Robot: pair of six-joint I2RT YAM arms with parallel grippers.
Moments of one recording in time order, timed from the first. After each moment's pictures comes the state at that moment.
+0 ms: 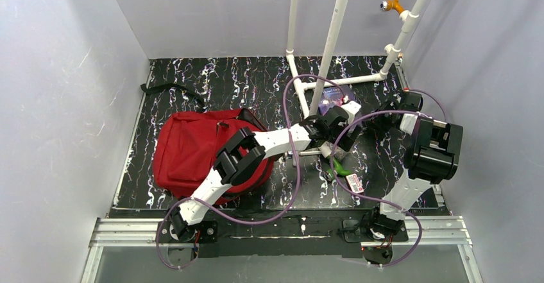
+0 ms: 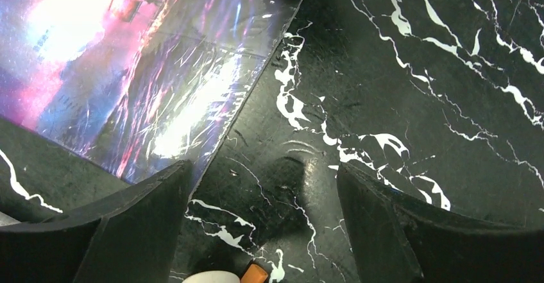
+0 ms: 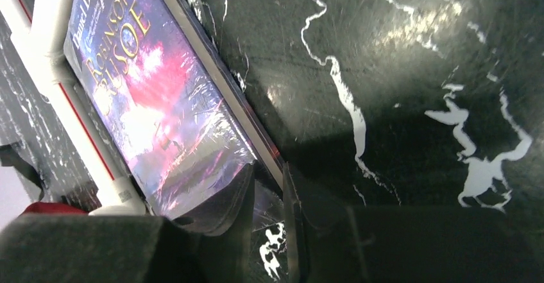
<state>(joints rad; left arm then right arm) -1.03 2.39 1.89 -0.11 -0.06 -0.24 -0.27 1.80 0.97 -0.06 -0.44 0.48</state>
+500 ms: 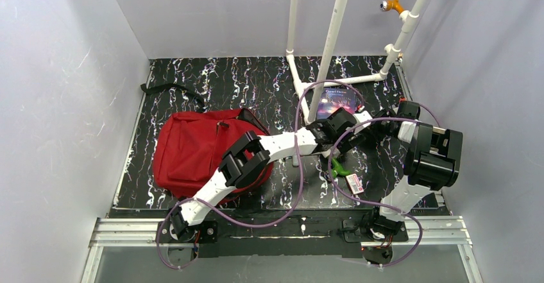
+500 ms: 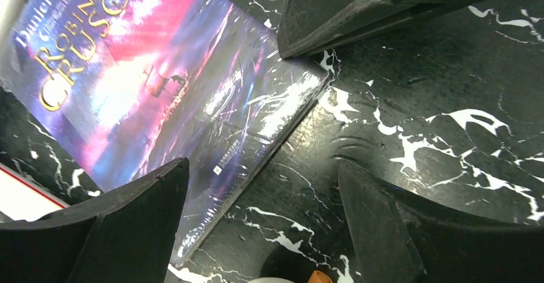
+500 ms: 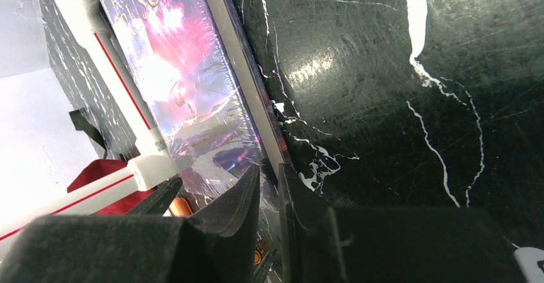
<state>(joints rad) -1.08 2.43 1.98 -0.19 -0.22 0.14 -0.27 1.72 0.83 -0.03 -0.60 0.63</state>
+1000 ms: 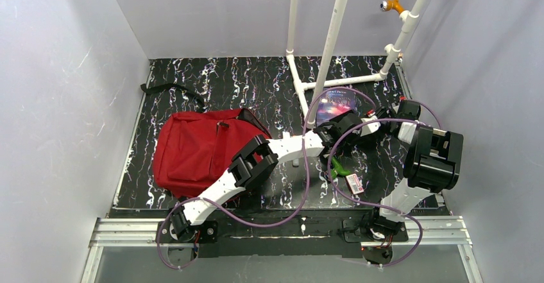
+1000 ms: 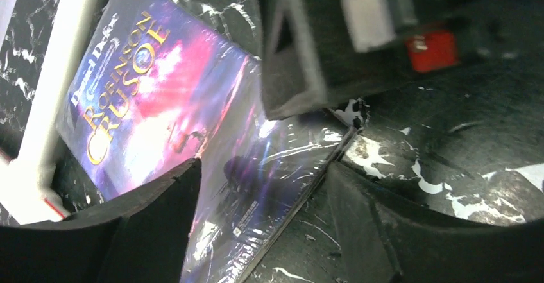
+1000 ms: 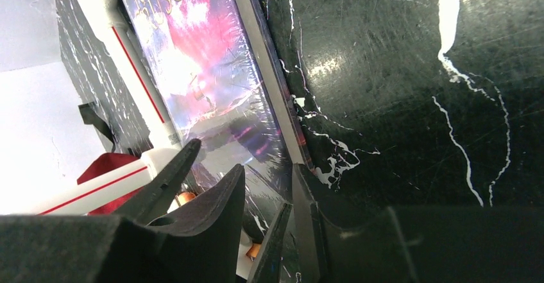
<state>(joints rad) -1.09 2.57 2.14 -0.14 -0.35 0.36 -0.27 1.70 0.82 -0.02 -0.62 0.63</state>
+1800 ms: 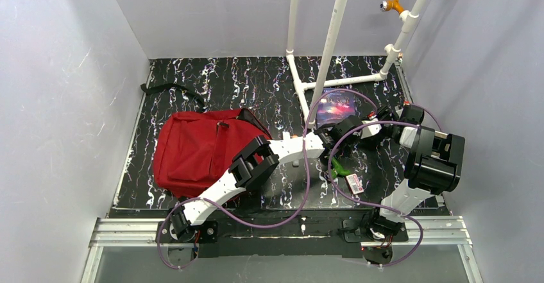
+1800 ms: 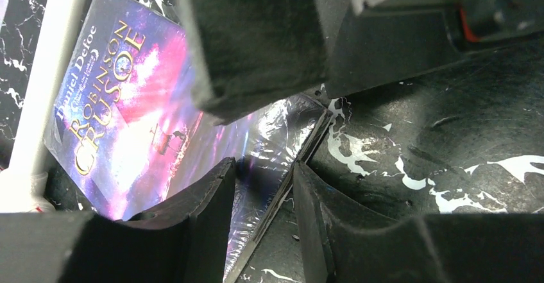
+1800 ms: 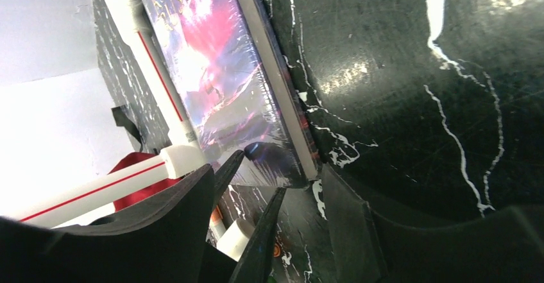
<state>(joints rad) -1.10 2.59 2.16 -0.15 -0.33 0.38 -0.31 1.68 0.76 0.08 -0.68 0.70</state>
